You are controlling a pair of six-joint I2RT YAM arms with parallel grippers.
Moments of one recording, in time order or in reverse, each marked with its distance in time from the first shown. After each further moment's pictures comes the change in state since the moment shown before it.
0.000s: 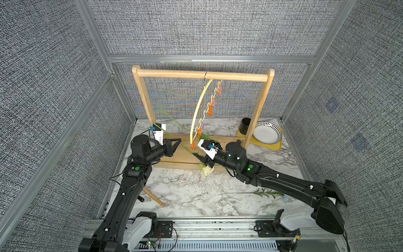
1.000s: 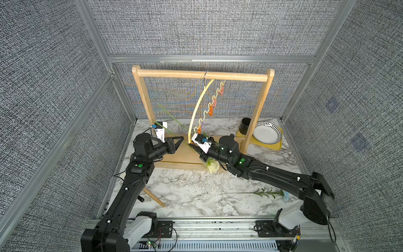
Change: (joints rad) left arm -0.019 0.050 -0.010 0.106 0.029 -0.138; right arm -0.017 0.120 0.111 0.043 -0.051 0.012
